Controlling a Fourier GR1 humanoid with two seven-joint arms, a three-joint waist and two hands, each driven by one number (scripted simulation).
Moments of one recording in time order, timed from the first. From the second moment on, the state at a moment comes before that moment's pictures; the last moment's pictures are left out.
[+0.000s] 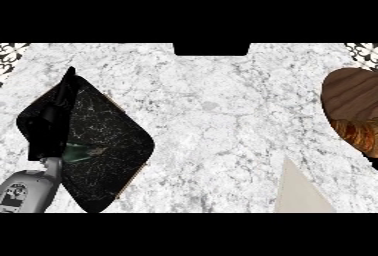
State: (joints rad) left arm -0.22 0.37 -0.12 -1.57 -0.01 0.30 0.15; right arm 0.00 -0.68 -0.14 -1.66 0.02 -0.11 -0.11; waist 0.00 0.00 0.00
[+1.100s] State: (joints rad) left arm -0.26 0.34 -0.12 -1.59 -0.03 0.25 0.17; right arm -0.61 -0.69 -0.22 -0.46 0.30 -0.18 -0.54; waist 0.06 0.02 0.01
